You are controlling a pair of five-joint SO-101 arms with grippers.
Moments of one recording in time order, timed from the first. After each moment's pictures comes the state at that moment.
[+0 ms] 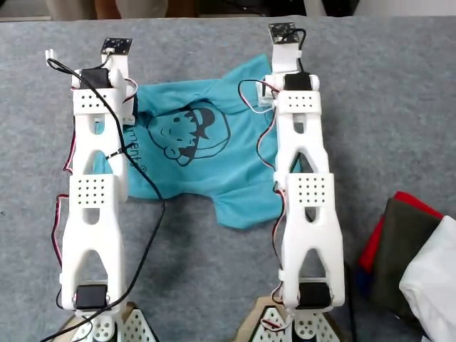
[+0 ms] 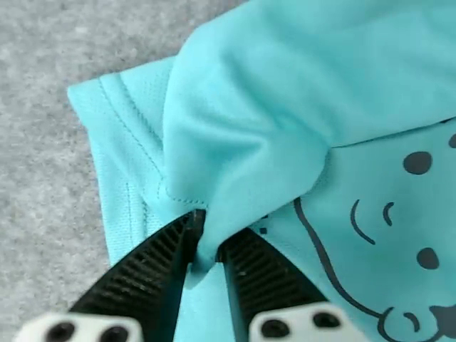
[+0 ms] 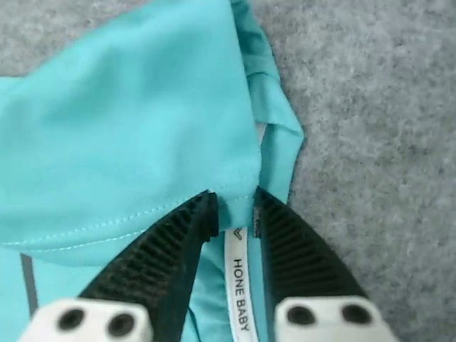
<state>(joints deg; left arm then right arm) -6.8 72.6 -90.5 100.2 -15.3 -4.6 73.2 -74.8 69.6 -0.7</state>
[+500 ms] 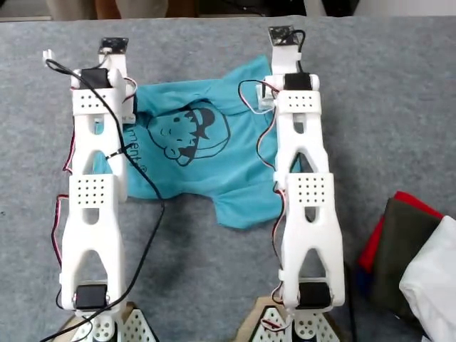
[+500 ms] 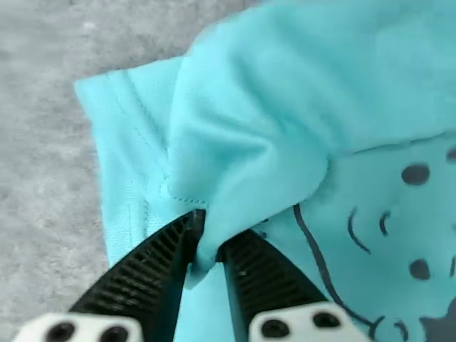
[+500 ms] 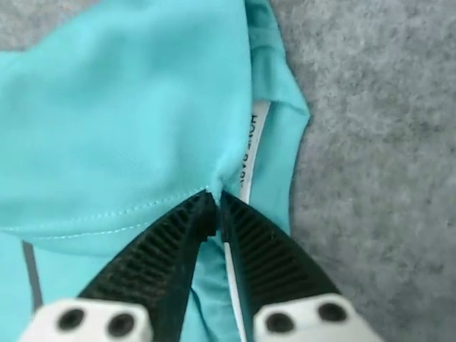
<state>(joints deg) -7.8 72.6 -92.7 100.2 -10.2 -4.2 73.2 -78.0 74.8 -0.7</state>
